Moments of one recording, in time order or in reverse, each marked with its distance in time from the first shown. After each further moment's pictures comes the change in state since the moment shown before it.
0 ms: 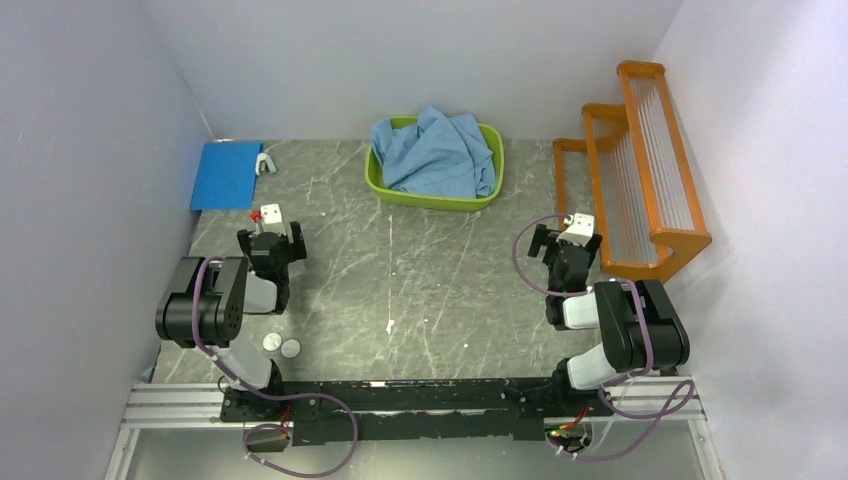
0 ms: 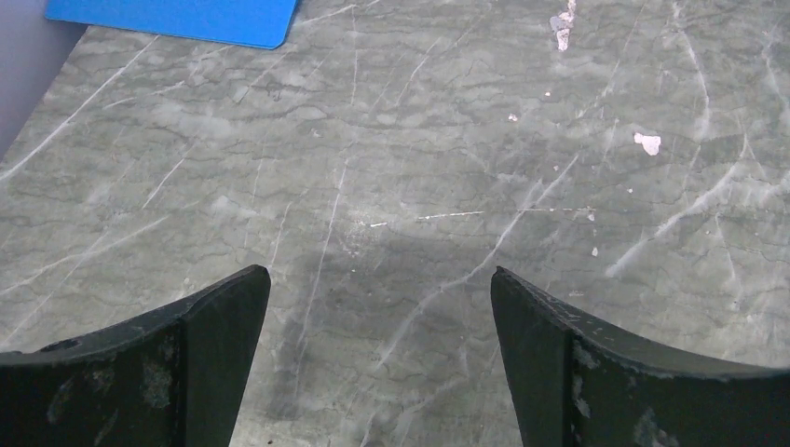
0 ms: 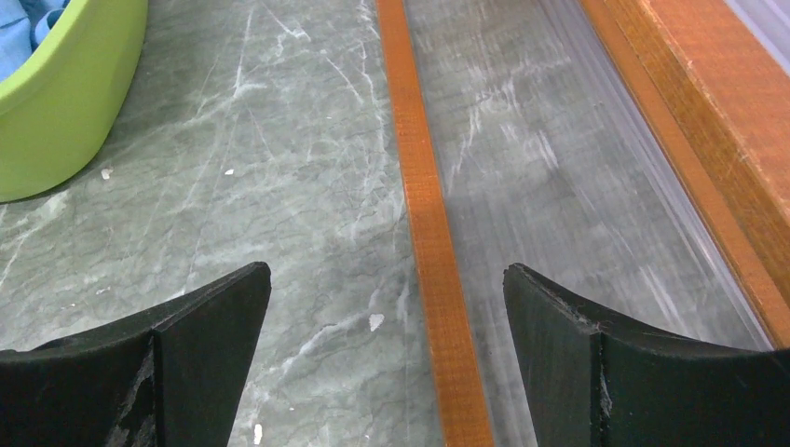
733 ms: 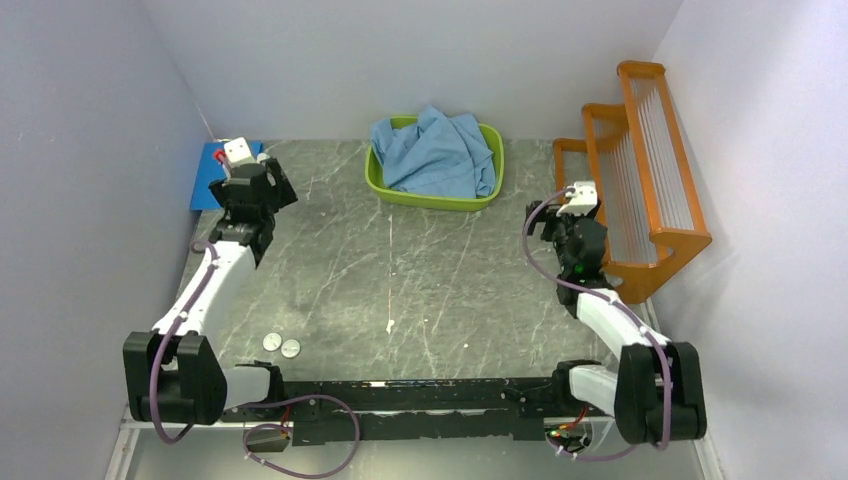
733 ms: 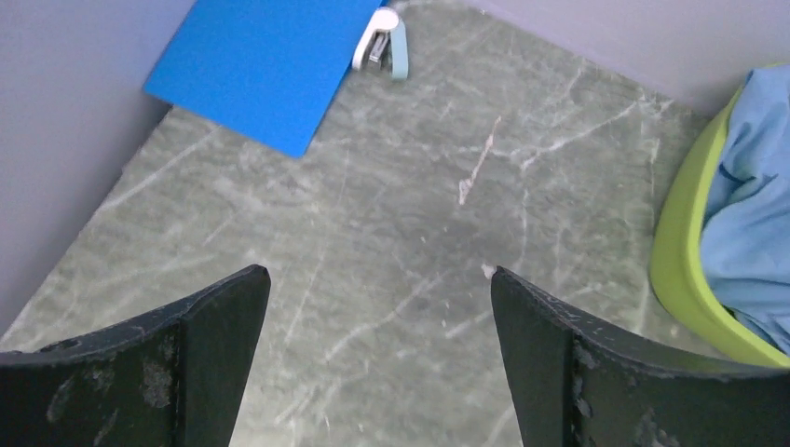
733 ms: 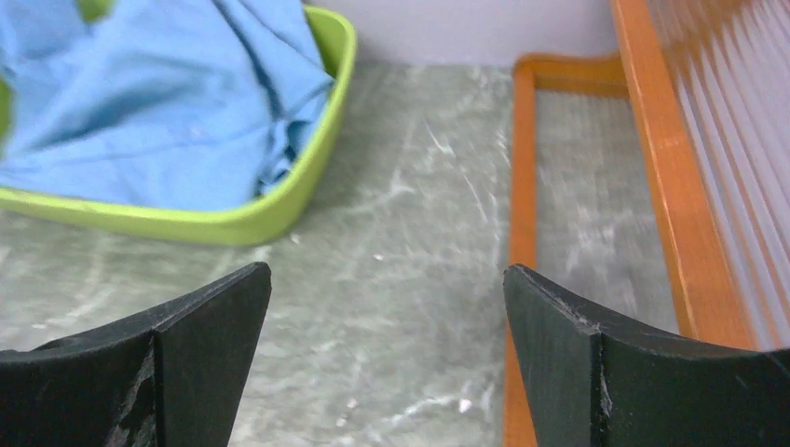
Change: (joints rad) left arm -0.056 -0.402 0.510 -0.964 -0.128 -0.267; right arm -0.005 -0.322 0.174 -0.441 -0.269 -0.029
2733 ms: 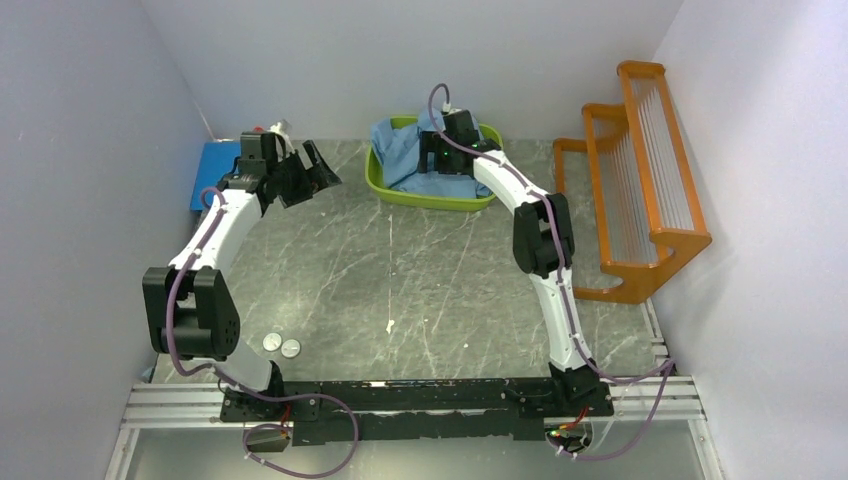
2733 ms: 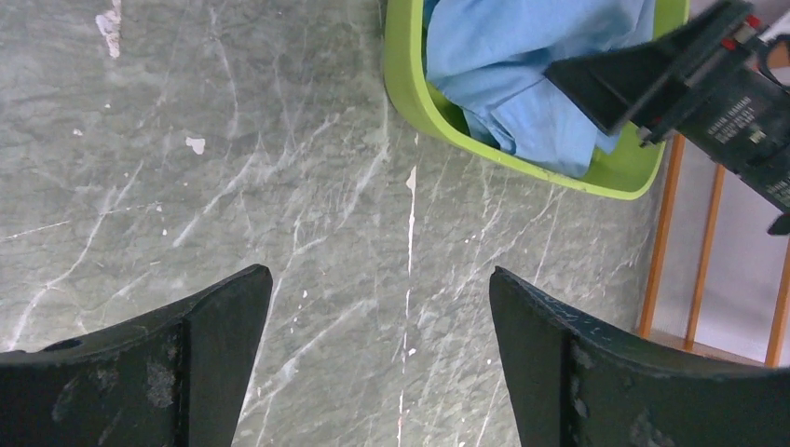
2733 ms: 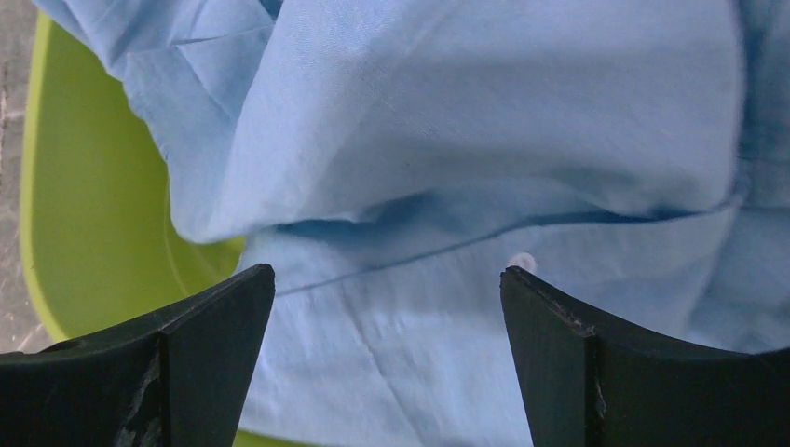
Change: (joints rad) left arm 0.022 0.314 0.423 -0.402 0.731 -0.217; right arm 0.344 1.224 1.729 -1.108 -0.087 0.341
